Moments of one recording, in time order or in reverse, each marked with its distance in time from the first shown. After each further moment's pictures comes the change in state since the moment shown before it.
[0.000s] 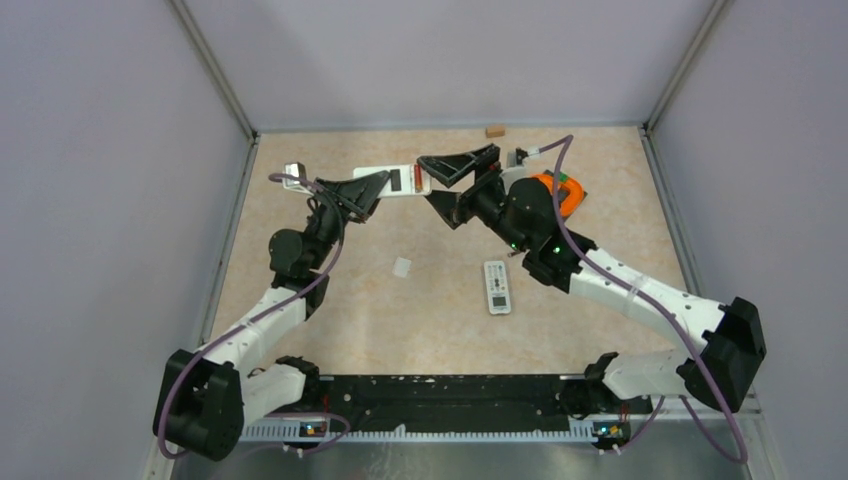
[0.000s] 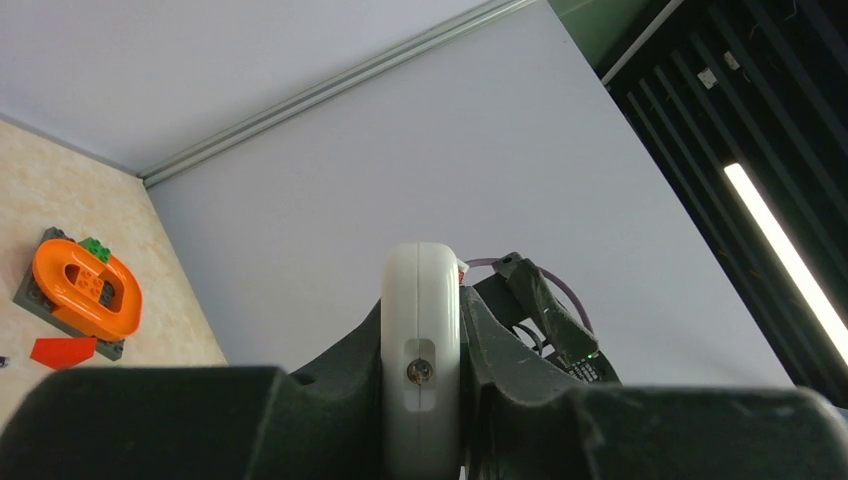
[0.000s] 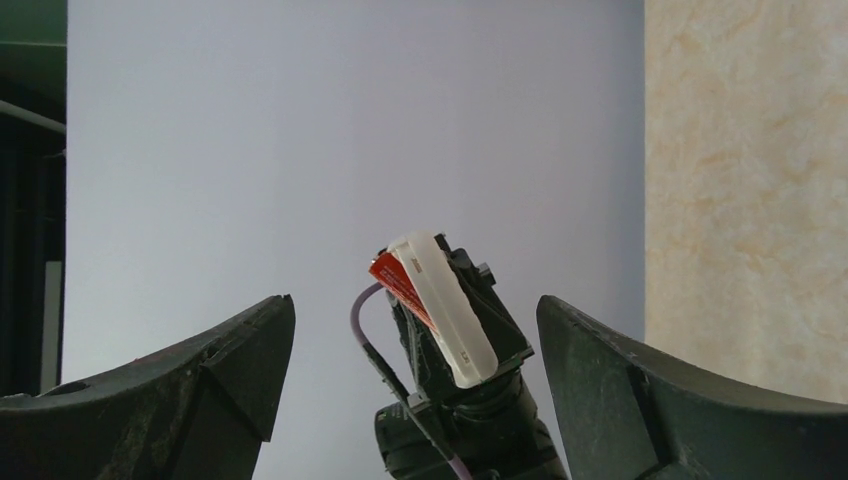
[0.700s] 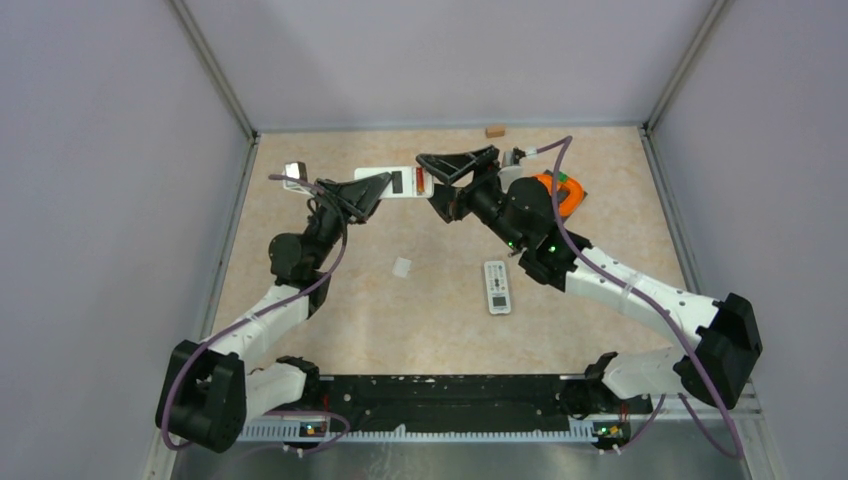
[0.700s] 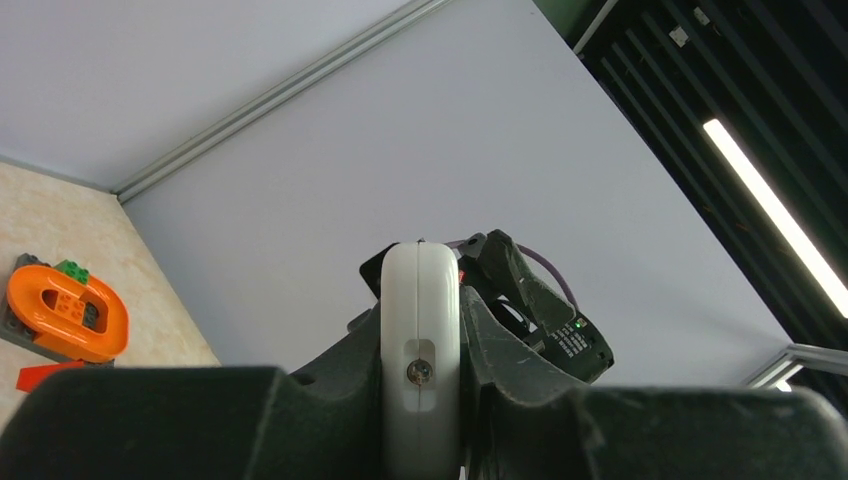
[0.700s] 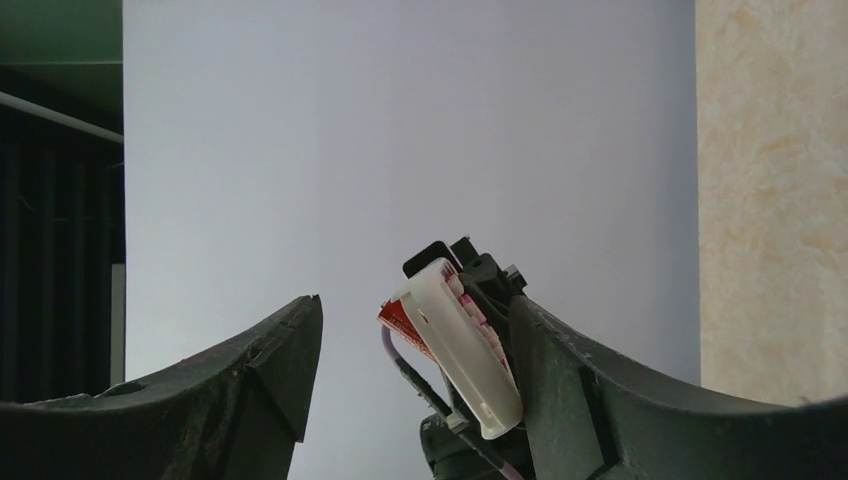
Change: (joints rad) left arm 0.001 0.044 -0.011 0.136 0.054 0.018; right arm 0.000 0.028 0.000 0.088 -0.011 0.087
